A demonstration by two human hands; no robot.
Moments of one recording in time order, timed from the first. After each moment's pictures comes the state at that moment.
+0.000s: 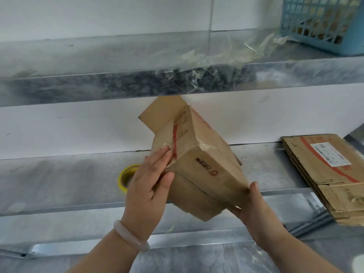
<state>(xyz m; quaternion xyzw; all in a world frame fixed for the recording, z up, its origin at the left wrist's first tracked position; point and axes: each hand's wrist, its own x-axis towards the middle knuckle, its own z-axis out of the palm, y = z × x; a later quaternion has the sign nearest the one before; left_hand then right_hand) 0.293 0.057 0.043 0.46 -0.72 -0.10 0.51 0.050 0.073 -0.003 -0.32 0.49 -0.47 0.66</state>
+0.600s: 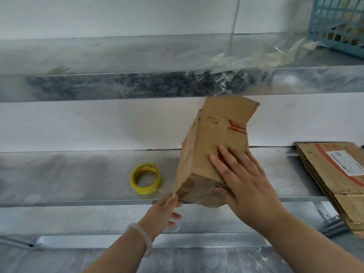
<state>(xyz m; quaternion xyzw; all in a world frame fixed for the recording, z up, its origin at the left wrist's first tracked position) 0.314 0.053 -0.031 0.63 -0.39 -0.61 0.28 0.083 0.037 0.036 -0.85 0.47 -0.23 -0.08</state>
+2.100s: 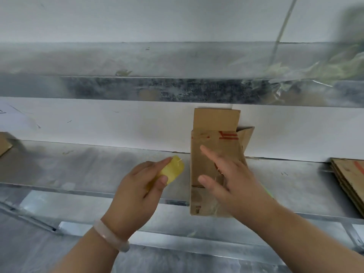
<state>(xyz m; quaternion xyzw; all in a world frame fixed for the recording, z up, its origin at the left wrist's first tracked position) 0.407 0.085 0.074 0.56 -0.72 -0.07 0.41 0.178 0.041 0.098 -0.82 0.46 -0.23 0.25</state>
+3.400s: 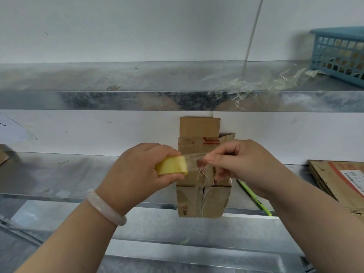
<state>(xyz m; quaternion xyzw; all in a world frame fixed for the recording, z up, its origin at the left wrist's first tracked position) 0.372 0.083 0.151 0.53 -0.80 0.06 0.26 0.142 0.048 0.170 -0.65 0.48 -0.34 0.48</state>
